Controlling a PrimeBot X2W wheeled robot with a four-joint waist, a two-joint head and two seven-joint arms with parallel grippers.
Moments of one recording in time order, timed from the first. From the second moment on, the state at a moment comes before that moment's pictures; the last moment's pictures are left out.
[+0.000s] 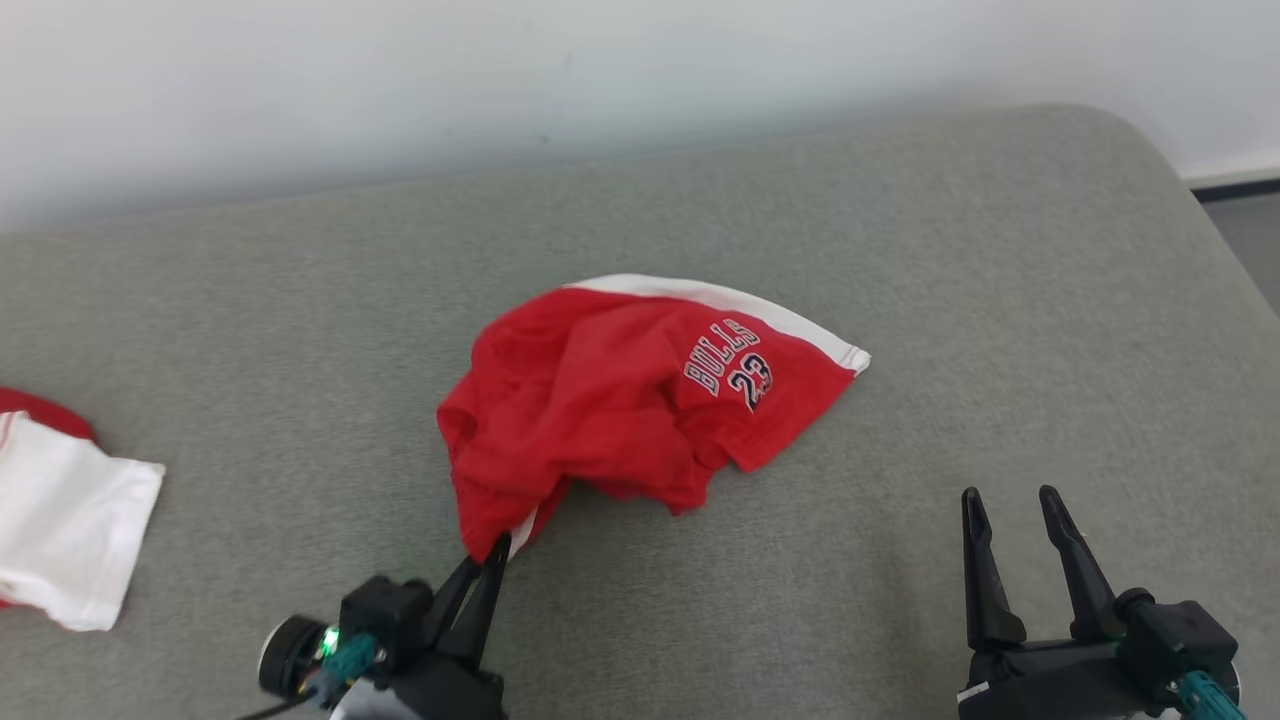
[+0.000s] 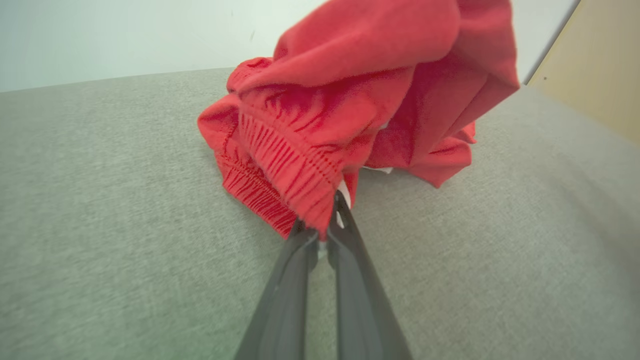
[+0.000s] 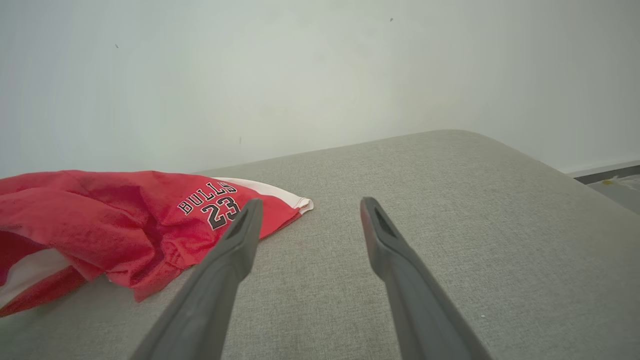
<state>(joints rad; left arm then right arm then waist) -0.32 0.20 -0.46 0.53 -0.39 -0.13 -0.26 -0.04 -0.05 0.01 0.15 0.20 0.13 -0.26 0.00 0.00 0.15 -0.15</state>
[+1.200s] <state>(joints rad) 0.06 0.24 -0.14 0.01 -0.34 0.03 -0.26 0.03 -0.05 -0.01 0.16 0.19 0.13 -0.26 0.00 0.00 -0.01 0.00</state>
